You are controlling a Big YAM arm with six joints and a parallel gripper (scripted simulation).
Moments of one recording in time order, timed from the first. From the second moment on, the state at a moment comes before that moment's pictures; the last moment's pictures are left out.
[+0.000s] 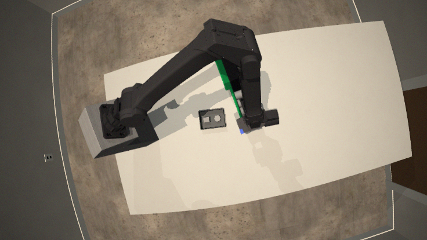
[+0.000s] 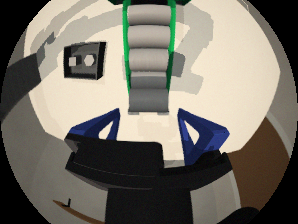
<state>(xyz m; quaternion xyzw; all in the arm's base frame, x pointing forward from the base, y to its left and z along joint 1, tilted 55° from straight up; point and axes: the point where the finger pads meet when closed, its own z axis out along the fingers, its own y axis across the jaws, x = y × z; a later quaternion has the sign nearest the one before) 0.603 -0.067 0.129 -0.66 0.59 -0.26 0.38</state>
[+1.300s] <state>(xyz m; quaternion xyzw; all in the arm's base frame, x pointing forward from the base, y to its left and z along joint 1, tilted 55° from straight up) 0.631 -0.058 0.107 -0.67 0.59 -0.26 0.38</state>
